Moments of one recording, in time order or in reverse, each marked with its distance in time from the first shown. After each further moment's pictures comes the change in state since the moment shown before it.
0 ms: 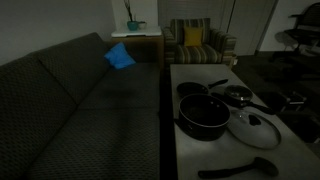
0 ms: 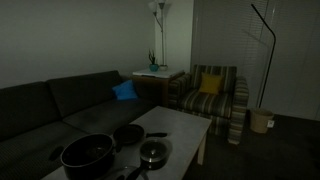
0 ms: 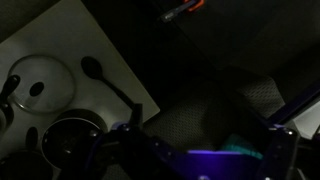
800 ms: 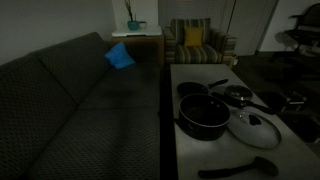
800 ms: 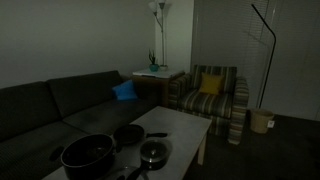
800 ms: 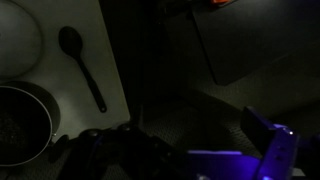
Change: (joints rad) arm 0.055 0.397 0.108 0.120 -0.009 0.166 -0.224
